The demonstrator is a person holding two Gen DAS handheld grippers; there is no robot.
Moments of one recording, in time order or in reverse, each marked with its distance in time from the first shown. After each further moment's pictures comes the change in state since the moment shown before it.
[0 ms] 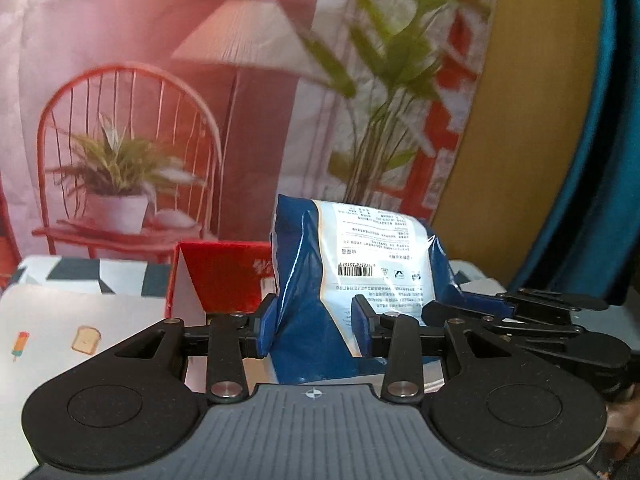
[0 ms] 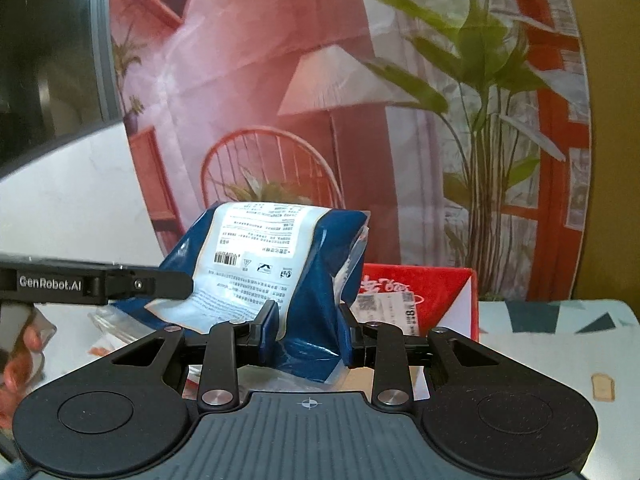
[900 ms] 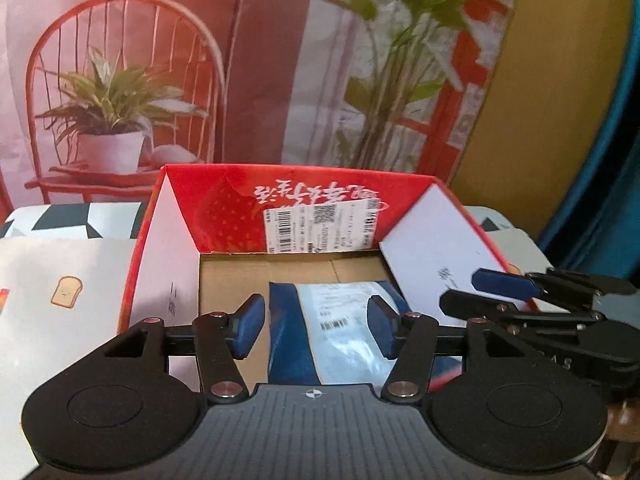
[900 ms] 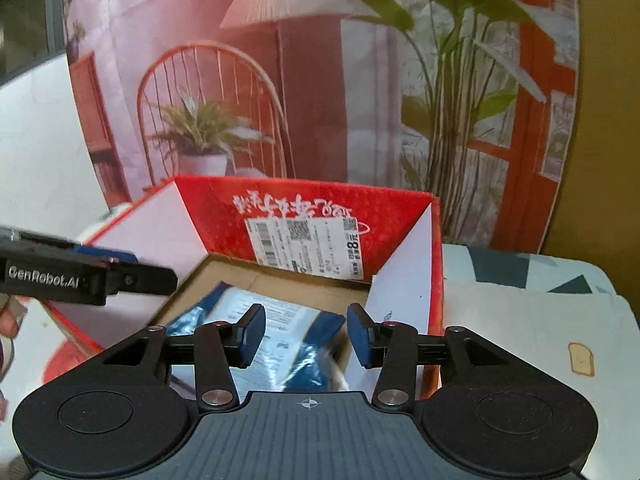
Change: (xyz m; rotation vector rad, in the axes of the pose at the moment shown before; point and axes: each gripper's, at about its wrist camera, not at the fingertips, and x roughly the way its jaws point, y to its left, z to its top) left arm 0.044 0.003 -0.028 0.005 0.144 0.029; right arm 0.042 -0.028 -0.036 0.014 0.144 -0.128
